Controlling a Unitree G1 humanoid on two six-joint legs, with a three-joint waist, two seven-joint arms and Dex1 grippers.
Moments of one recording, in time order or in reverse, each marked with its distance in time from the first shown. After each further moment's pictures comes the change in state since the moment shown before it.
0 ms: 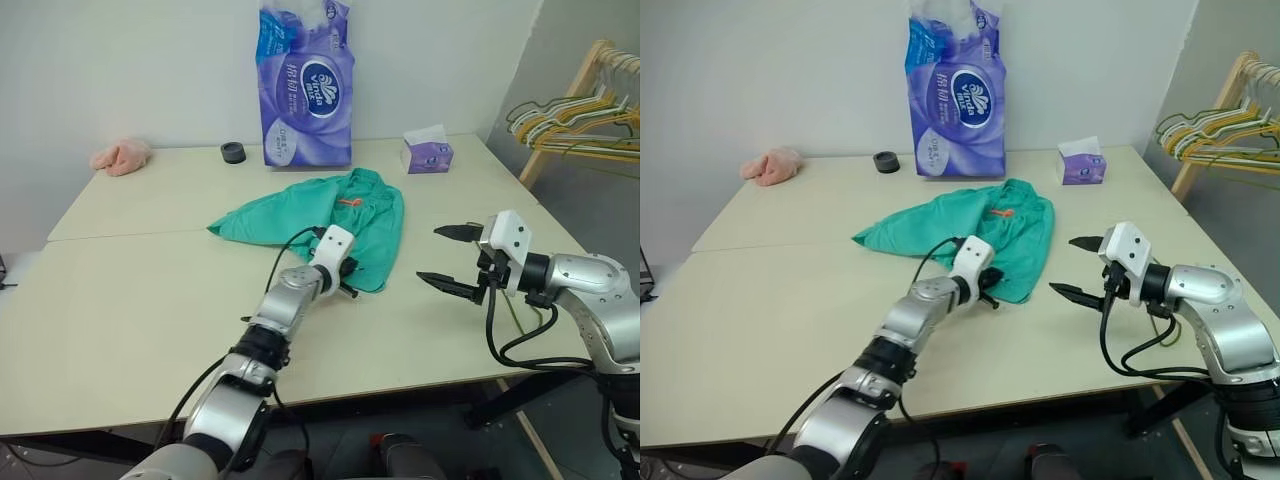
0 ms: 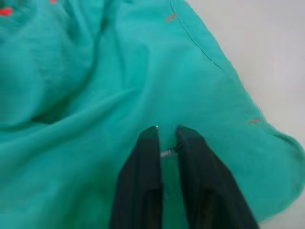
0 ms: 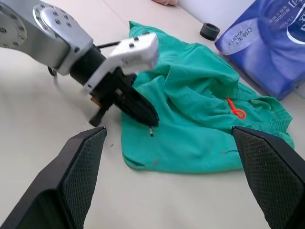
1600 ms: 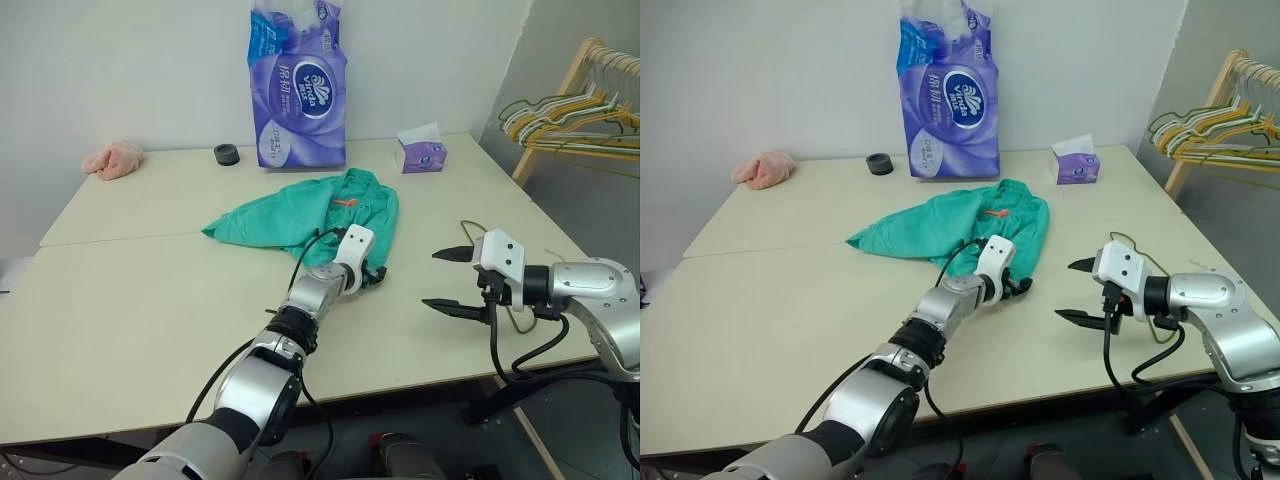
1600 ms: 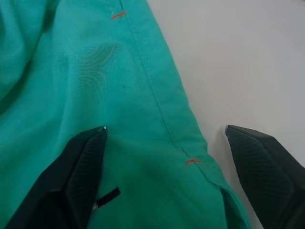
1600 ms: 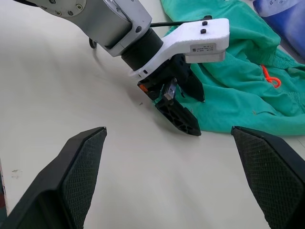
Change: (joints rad) left arm -0.221 -0.181 0.032 0.430 0.007 -0.058 0.144; right arm 0.044 -0.100 0.038 -0.074 -0.034 0.079 0.088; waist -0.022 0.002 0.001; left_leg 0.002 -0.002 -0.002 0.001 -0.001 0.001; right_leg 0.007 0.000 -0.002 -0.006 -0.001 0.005
